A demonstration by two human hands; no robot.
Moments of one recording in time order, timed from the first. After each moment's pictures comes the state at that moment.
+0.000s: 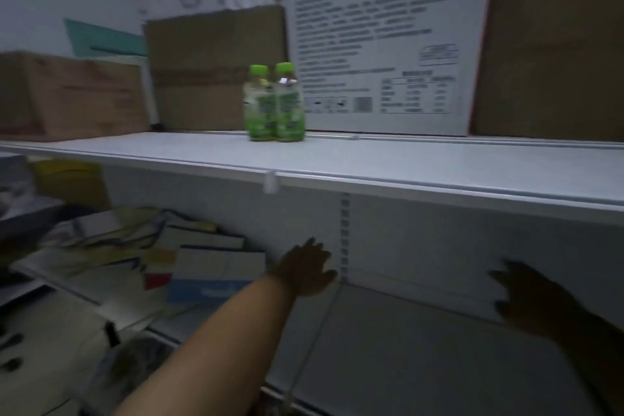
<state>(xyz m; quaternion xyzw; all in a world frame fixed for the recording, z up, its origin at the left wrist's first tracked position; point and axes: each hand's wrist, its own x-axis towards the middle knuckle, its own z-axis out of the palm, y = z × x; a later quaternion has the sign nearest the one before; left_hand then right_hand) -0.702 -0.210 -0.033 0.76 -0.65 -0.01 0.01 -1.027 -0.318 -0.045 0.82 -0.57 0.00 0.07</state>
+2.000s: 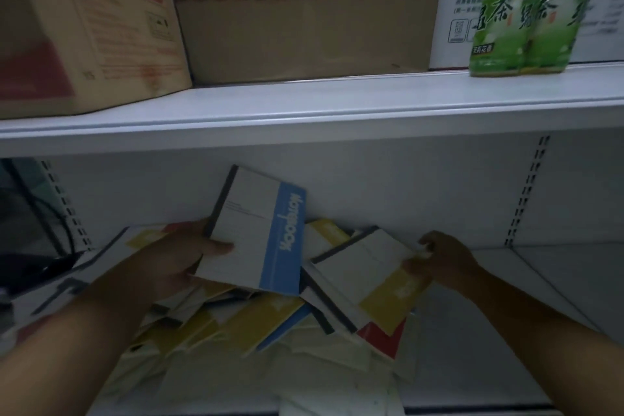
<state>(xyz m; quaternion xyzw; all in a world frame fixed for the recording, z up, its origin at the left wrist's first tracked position) -0.140 -0.133 -0.027 0.56 -0.45 -0.53 0.45 -0.509 -0.242 -0.111 0.64 -0.69 0.25 -0.24</state>
